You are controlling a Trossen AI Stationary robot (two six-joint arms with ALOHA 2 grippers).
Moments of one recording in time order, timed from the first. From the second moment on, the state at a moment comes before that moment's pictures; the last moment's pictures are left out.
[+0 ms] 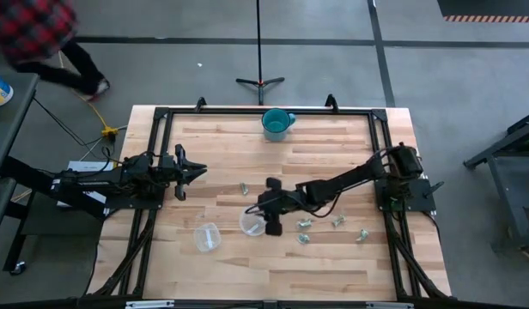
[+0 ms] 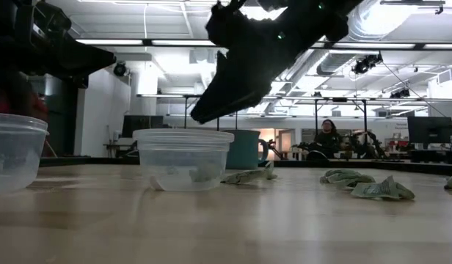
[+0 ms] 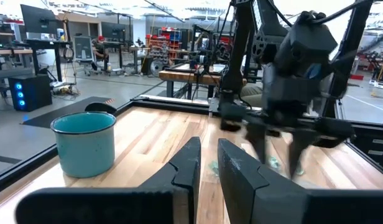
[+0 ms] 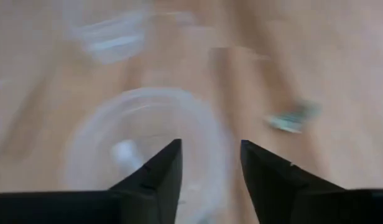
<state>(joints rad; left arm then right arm) 0.05 0.01 0.01 0.06 -0.11 -0.06 0.19 1.89 1.16 0.04 0.20 0.20</state>
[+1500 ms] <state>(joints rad) 0.05 0.01 0.01 0.06 -0.11 -0.06 0.11 1.89 1.11 -0.43 0.36 0.87</state>
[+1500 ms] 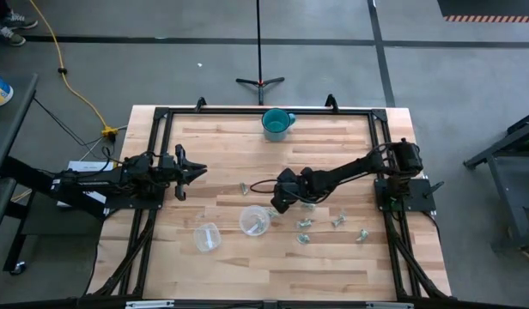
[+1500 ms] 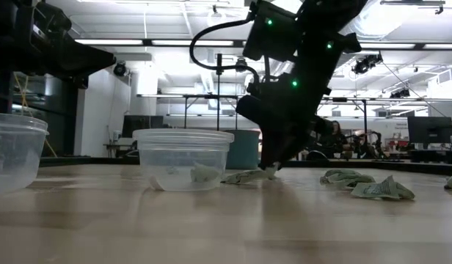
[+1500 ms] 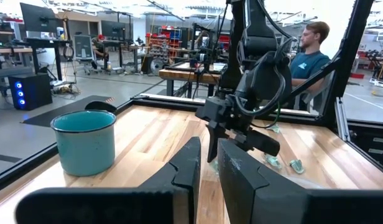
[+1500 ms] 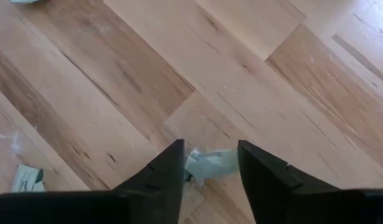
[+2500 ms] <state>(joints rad) 0.05 0.01 0.01 0.06 -0.11 -0.06 0.21 1.85 1.19 -0.45 0.16 0.66</state>
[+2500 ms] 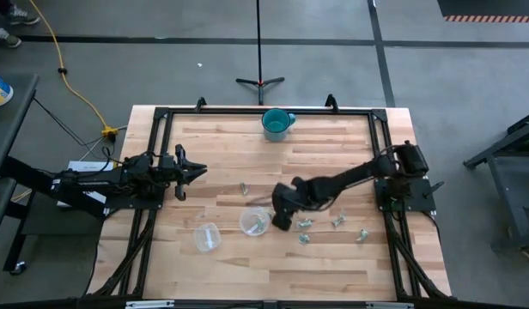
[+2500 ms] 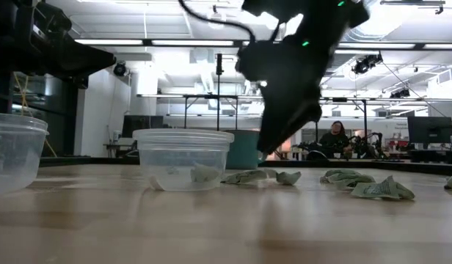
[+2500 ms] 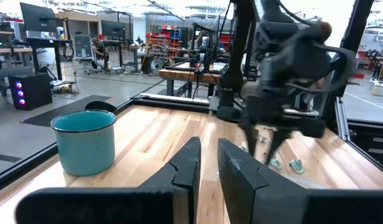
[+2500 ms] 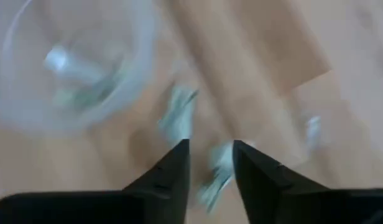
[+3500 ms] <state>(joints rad) 0.05 0.01 0.01 0.06 -0.11 -0.06 0.27 1.87 1.03 -0.32 0.25 0.65</state>
